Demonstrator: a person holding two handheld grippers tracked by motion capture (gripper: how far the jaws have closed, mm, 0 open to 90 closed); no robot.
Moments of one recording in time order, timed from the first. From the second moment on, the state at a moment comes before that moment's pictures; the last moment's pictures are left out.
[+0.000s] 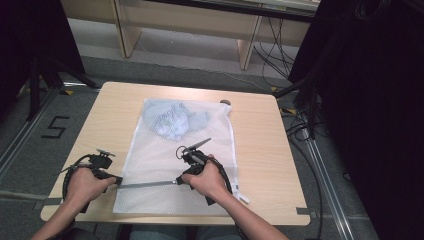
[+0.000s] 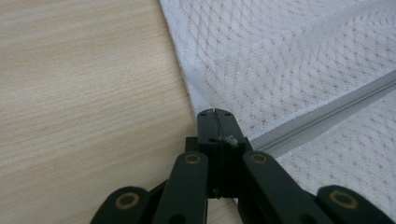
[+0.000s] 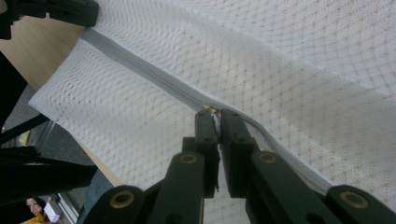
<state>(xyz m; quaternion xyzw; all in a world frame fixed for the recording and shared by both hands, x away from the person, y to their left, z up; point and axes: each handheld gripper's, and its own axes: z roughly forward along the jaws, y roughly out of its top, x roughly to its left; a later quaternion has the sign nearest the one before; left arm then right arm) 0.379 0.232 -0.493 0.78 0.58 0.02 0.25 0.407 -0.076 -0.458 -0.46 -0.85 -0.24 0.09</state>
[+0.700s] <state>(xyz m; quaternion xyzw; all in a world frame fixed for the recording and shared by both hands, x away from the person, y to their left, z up) 0.379 0.232 -0.493 0.78 0.58 0.02 0.25 0.407 -0.082 -0.460 -0.46 -0.85 -0.24 0.09</state>
